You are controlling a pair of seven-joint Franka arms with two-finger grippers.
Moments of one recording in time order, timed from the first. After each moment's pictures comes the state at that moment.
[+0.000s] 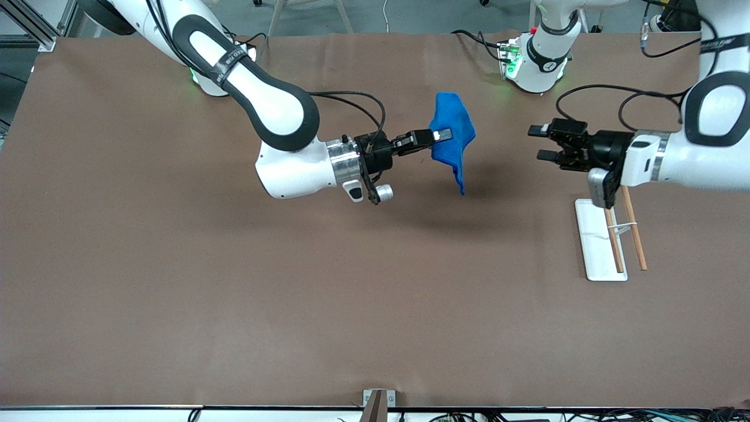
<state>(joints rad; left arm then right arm) -0.02 0.17 0.04 -1.91 -0.93 1.39 0.56 0.20 0.63 0.66 -1.50 1.52 2.15 -0.19</state>
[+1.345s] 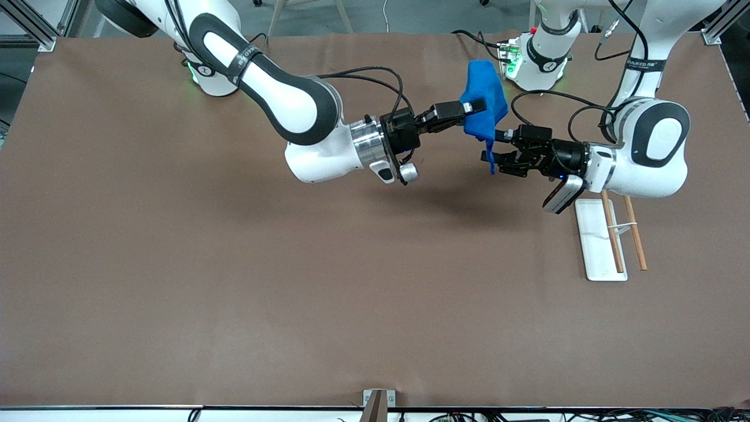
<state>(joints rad) -0.02 0.18 -0.02 -2.10 -1.46 1.44 0.79 0.29 0.66 0.66 -1.43 1.73 2.15 -0.31</state>
